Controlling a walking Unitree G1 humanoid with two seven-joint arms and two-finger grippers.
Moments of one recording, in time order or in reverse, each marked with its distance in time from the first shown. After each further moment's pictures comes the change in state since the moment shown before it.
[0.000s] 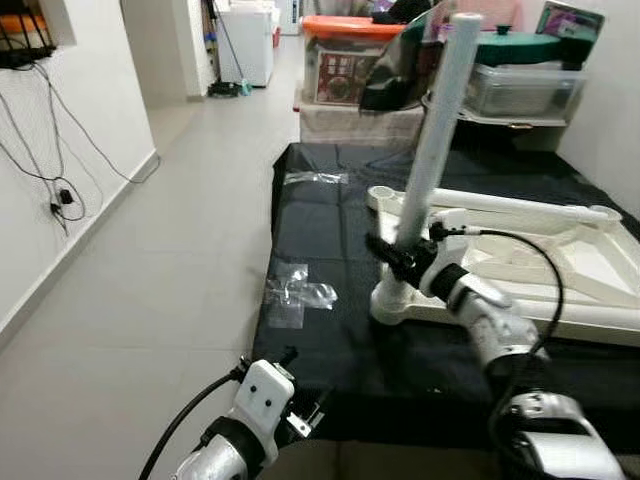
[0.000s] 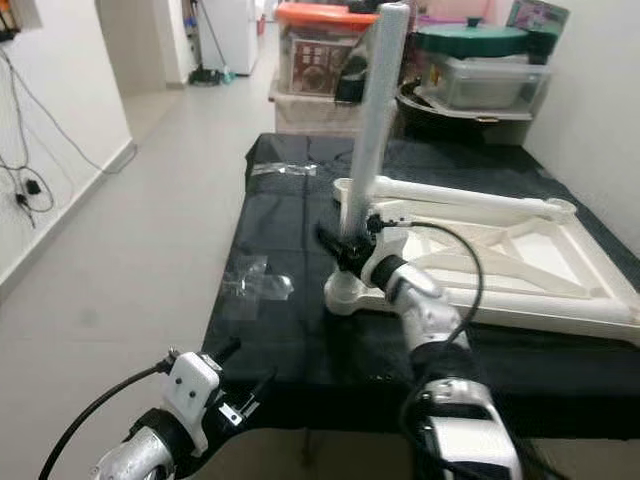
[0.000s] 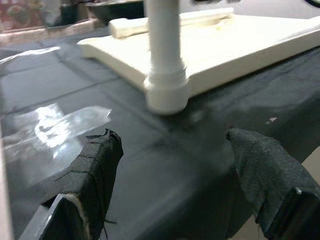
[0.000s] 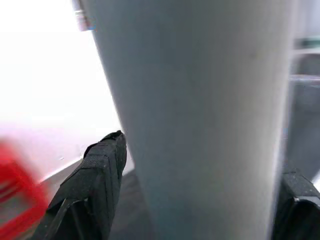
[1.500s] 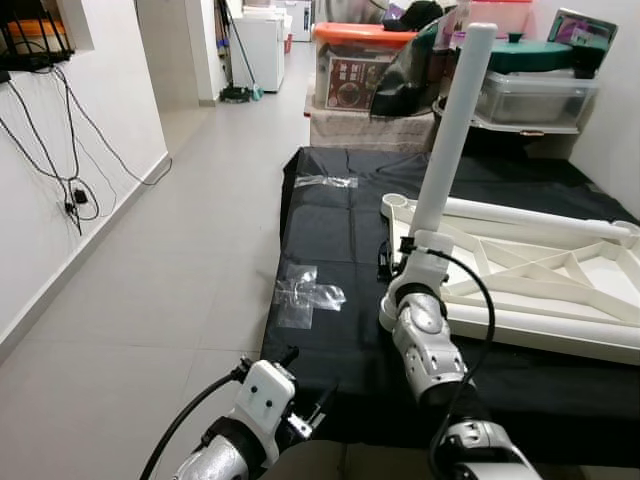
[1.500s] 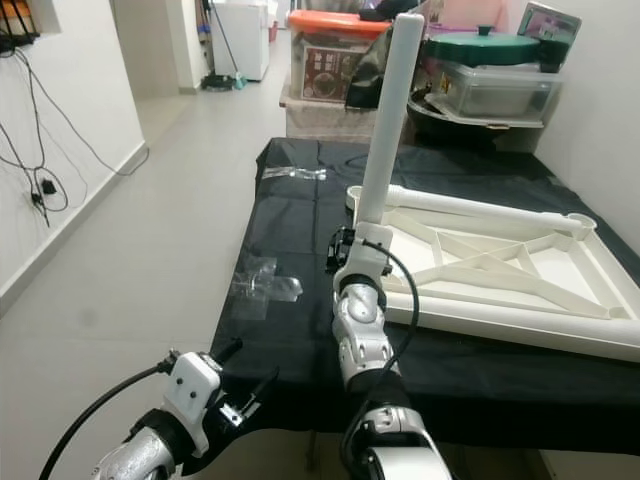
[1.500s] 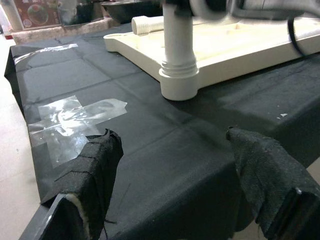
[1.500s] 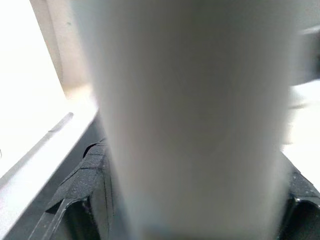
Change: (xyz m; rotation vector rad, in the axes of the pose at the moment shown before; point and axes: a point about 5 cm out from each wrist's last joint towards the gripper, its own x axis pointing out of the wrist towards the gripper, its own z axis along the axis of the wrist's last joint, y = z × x) left arm -0.002 -0.001 -0.002 -0.008 0.009 0.004; right arm 0.010 -0.010 -0.009 -0.023 -0.176 -0.841
